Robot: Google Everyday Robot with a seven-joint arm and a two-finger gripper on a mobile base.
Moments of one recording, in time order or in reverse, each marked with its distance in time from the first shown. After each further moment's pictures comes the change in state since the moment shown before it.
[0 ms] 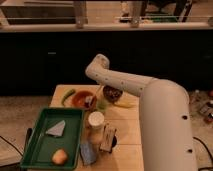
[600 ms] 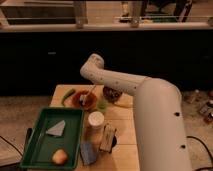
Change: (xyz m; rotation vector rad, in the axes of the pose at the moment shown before) arm -0.033 -0.032 -0.004 0.046 -0.034 -0.016
